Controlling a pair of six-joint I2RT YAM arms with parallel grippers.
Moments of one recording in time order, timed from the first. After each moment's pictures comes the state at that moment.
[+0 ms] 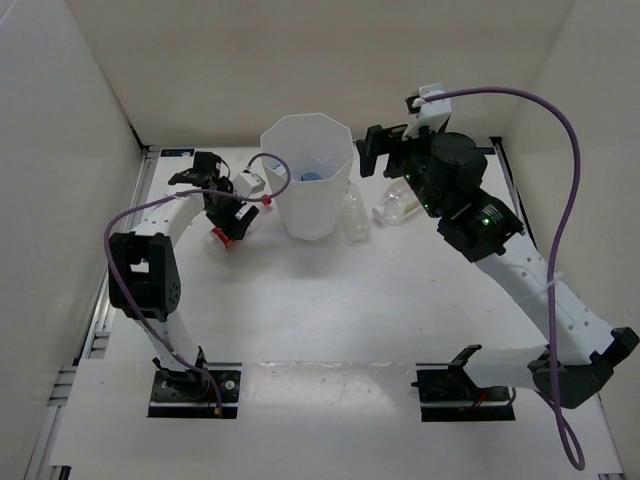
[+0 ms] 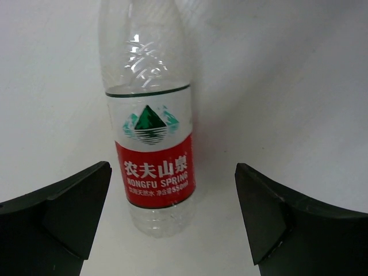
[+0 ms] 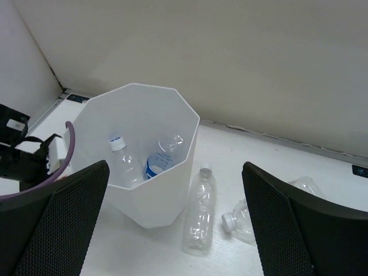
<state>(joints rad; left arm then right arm) -0.10 1.77 1.37 -0.74 0.25 0.72 0.75 1.24 1.54 -0.31 0.35 0.05</state>
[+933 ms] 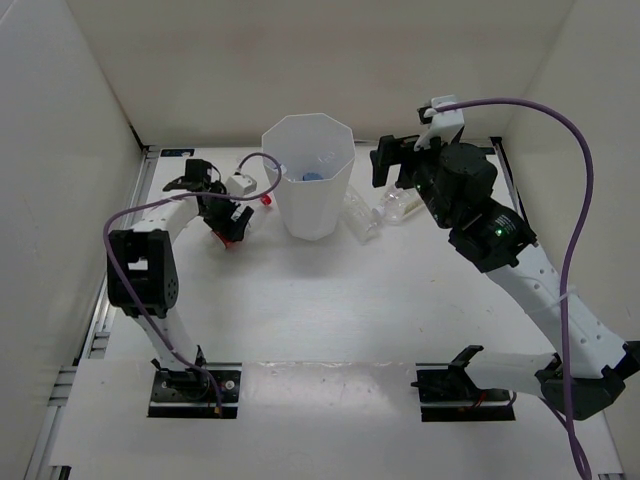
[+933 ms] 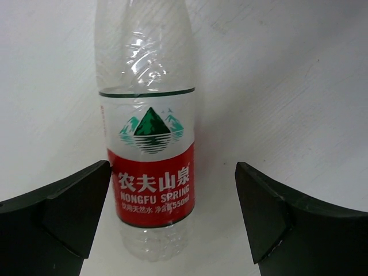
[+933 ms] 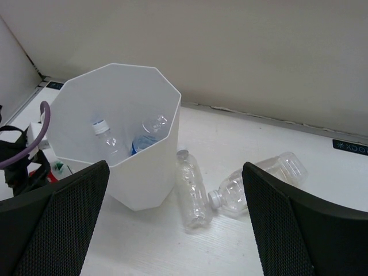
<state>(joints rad) -0.04 1.79 1.29 -0.60 0.35 0.68 0.74 1.17 1.49 -0.39 0.40 0.06</state>
